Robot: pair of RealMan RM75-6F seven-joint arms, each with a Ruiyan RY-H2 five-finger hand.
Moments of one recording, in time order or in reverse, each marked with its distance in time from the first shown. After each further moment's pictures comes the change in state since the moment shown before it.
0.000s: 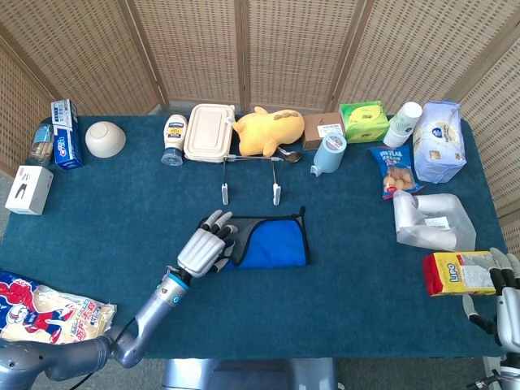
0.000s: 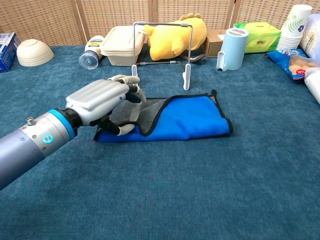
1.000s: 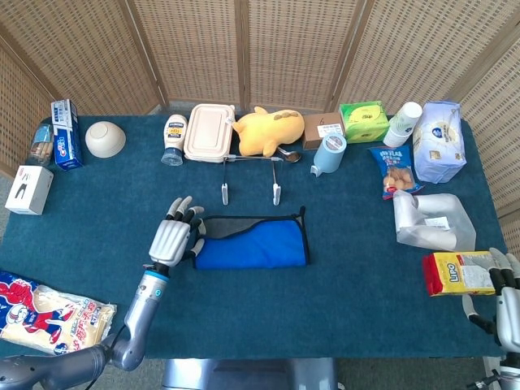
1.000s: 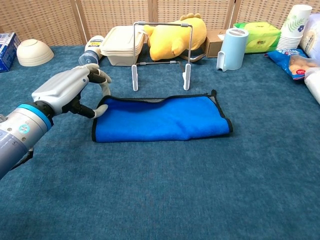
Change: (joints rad) left arm 0.097 -0.025 -0.089 0.015 -0.122 0.100 -0.030; right arm -0.001 0.002 0.000 -0.004 0.001 0.000 0.000
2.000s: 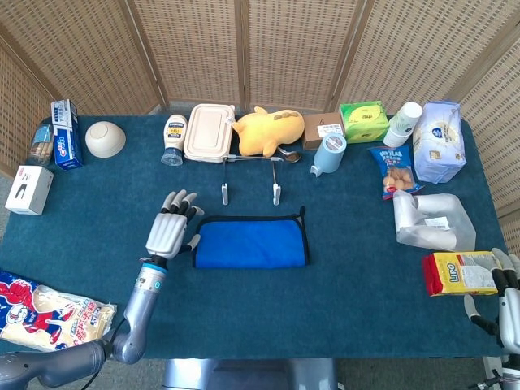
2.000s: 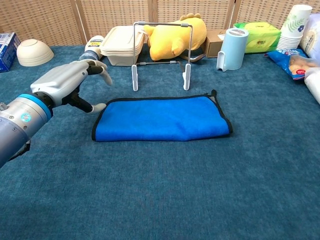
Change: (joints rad) left arm -0.018 0.047 -0.041 -0.084 -0.066 -0.043 0.099; right arm -0.004 0.009 0.002 -0.010 -0.008 0.007 0.005
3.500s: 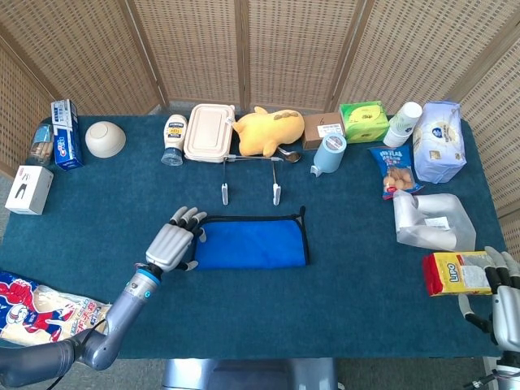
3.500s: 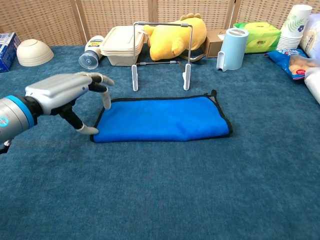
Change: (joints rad) left arm -0.028 0.201 0.114 -0.169 0.042 -0.119 0.026; right arm 0.010 -0.008 -0.001 -0.011 -0.001 -0.012 -0.019
